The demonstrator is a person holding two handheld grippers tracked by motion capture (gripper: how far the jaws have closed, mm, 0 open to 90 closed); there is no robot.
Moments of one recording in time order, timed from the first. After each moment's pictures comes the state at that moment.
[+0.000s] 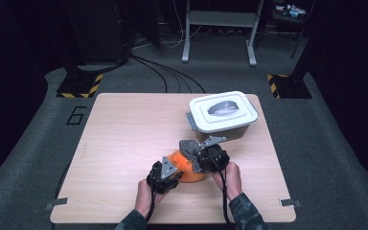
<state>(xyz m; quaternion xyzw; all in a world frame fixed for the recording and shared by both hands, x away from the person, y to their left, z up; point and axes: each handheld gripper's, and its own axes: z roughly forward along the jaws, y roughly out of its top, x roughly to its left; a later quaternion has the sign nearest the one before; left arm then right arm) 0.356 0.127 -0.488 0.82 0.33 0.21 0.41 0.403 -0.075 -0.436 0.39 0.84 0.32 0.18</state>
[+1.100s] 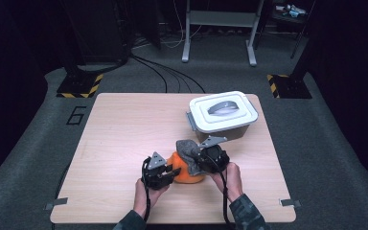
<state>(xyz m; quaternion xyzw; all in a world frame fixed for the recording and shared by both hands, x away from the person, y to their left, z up) 0.362 0.145 -0.480 0.79 0.39 0.12 0.46 0.391 -0.072 -0.420 0.38 0.85 0.34 0.17</state>
